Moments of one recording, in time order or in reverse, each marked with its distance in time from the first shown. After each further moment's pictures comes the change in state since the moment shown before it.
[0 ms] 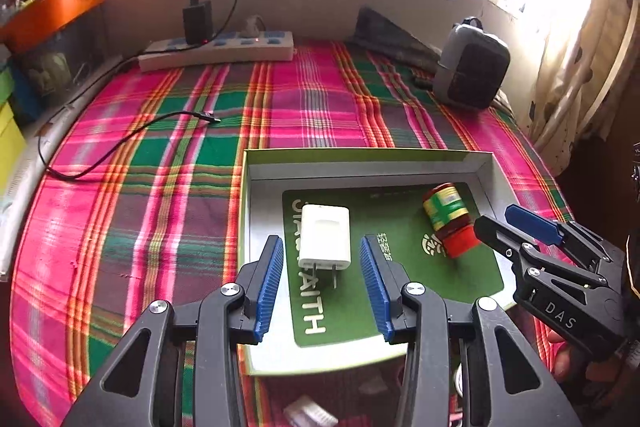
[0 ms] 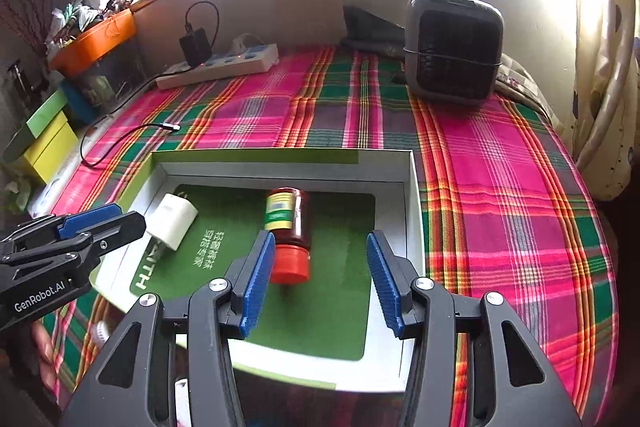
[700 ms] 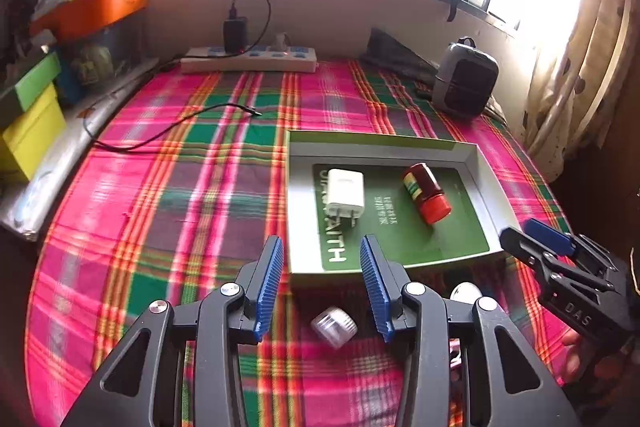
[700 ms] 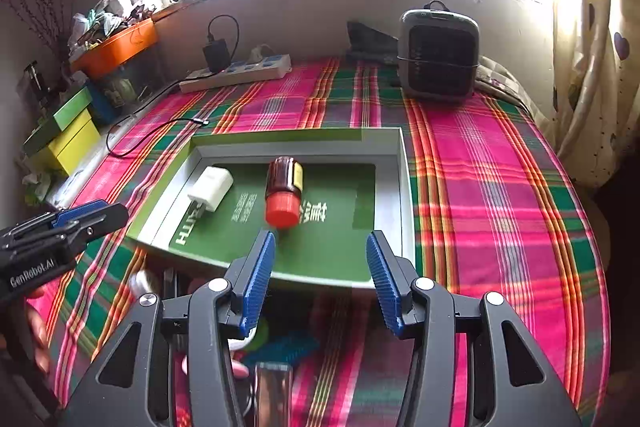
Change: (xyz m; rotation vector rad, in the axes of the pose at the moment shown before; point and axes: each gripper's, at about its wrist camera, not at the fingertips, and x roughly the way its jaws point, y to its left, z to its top) left arm -0.064 0.016 -0.047 -0.033 -0.079 0.045; right arm -0.056 0.007 -0.040 0.004 -0.050 0.024
